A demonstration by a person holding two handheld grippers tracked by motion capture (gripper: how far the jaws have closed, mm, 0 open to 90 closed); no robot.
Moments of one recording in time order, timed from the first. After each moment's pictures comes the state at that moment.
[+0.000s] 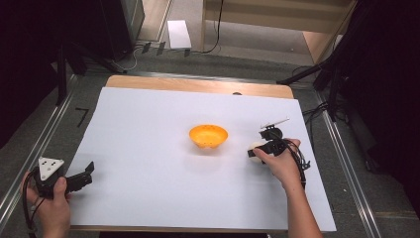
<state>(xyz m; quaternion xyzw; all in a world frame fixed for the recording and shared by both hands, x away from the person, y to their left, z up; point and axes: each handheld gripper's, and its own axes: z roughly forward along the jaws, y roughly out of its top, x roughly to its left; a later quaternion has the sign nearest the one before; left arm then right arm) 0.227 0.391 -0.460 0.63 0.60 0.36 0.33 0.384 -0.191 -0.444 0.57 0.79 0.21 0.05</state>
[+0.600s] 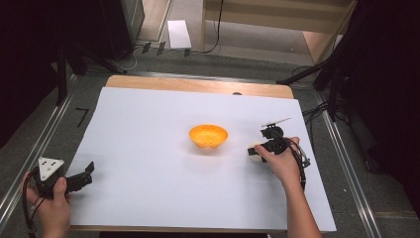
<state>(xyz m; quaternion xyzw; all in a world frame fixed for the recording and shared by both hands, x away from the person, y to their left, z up) 0.226 0.391 -0.460 0.63 0.60 0.36 0.34 0.388 -0.194 -0.442 0.57 0.79 0.22 0.04</state>
